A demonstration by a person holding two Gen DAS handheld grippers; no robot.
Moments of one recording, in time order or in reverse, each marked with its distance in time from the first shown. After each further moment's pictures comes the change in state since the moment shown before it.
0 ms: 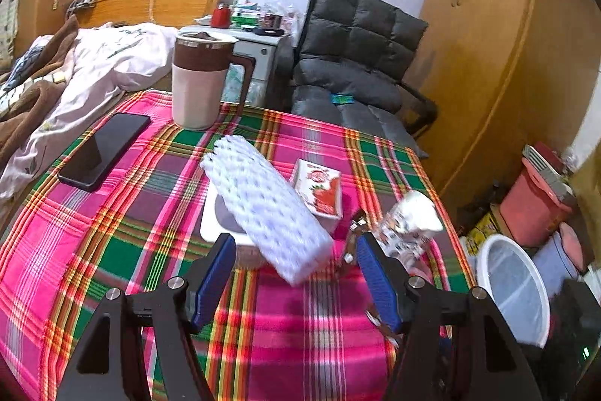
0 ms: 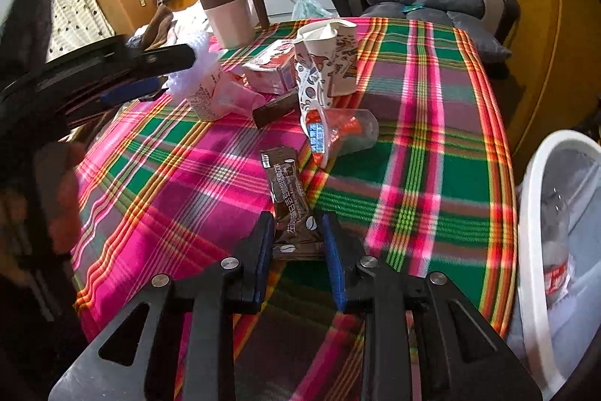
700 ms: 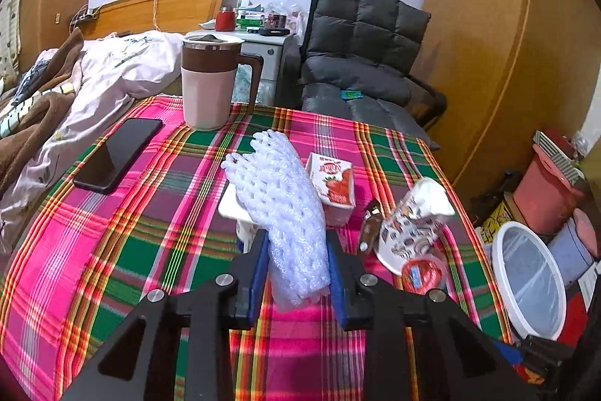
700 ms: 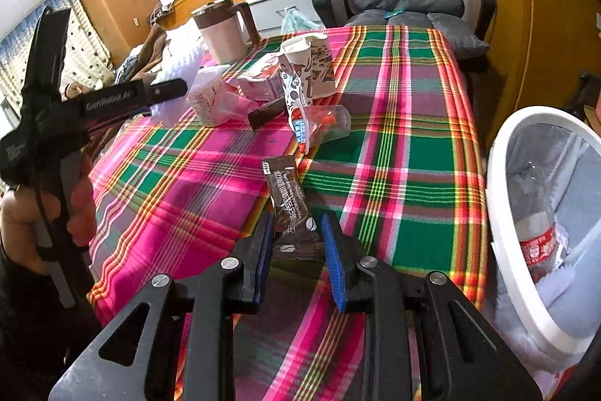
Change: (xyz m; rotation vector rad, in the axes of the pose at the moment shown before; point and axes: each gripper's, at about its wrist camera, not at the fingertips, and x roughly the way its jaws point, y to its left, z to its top) left arm -0.012 0.000 -0.011 0.060 0.002 0.046; right arm -0.020 -0.005 -0.008 0.056 -0.050 -0.012
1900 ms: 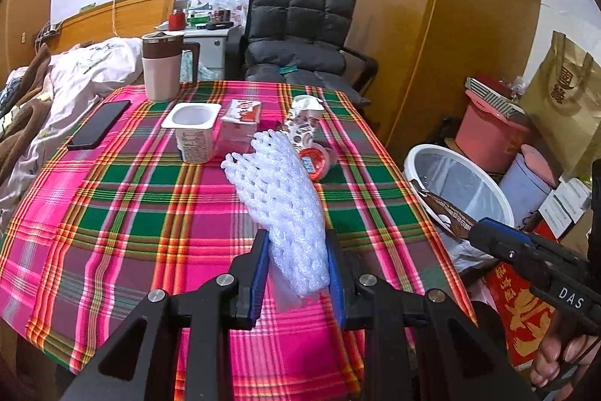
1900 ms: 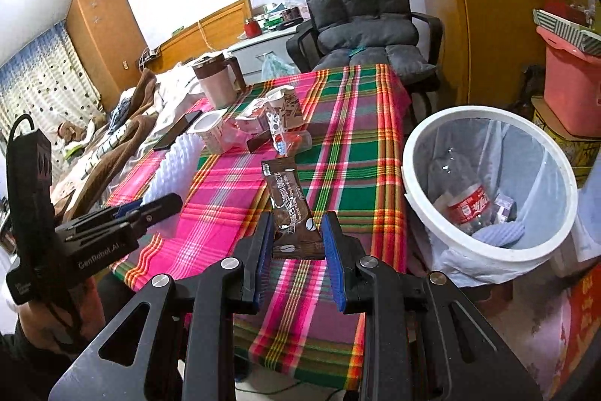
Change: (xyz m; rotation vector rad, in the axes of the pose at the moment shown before) left arm -0.098 -0.064 -0.091 0.124 0.042 -0.126; right arm -0.067 0.002 -0.023 0.081 -0.160 -0.066
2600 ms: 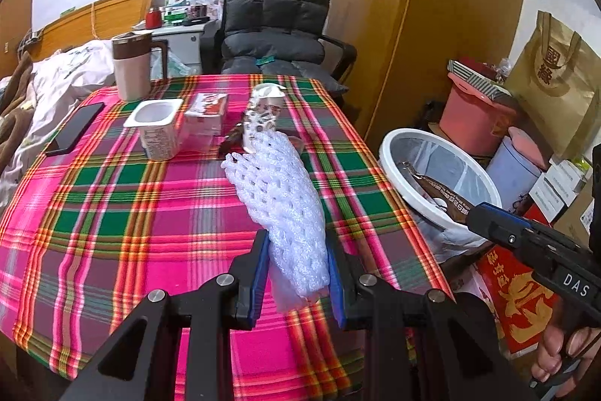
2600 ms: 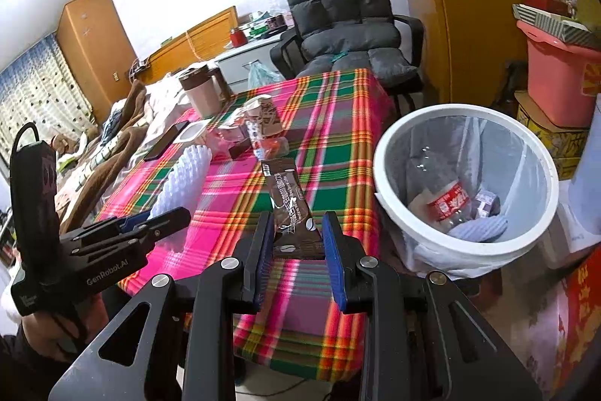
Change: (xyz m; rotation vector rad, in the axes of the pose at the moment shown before) left arm 0.015 -0.031 0.000 0.053 0.038 -0.046; right arm -0.014 -0.022 -0.006 0.039 -0.026 -0.033
